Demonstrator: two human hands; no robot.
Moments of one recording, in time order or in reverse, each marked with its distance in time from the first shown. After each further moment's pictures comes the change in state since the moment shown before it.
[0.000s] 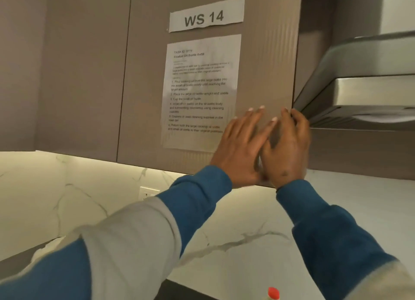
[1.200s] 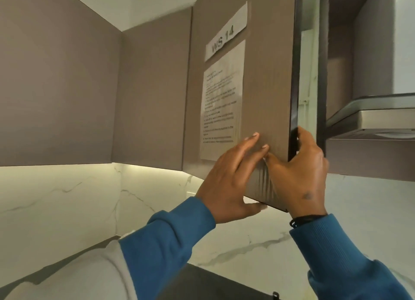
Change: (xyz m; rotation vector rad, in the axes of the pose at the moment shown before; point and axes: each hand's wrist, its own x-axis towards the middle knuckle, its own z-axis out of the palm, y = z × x) left_hand -0.111 -0.005 -0.223 -0.155 -0.087 -0.009; right_hand -0.060 -0.231 -0.104 0.352 -0.143 0.243
